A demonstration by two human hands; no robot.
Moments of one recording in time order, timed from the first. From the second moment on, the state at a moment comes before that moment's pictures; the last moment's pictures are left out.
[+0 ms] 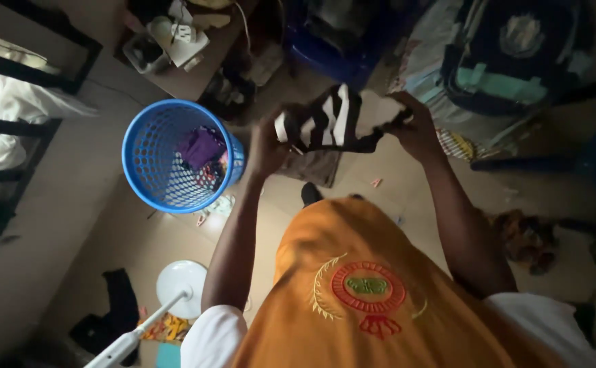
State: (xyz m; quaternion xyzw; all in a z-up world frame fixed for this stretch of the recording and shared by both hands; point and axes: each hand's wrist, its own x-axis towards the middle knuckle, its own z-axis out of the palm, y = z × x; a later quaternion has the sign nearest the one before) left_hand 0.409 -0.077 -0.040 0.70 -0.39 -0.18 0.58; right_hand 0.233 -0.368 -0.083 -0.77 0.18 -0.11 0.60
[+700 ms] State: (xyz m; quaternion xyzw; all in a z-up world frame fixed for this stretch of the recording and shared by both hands) left_hand 0.595 -0.290 -0.178 0.65 -0.18 -0.31 0.67; right_hand 0.403 -0.523 -0.238 -0.60 0.22 -0.23 0.74
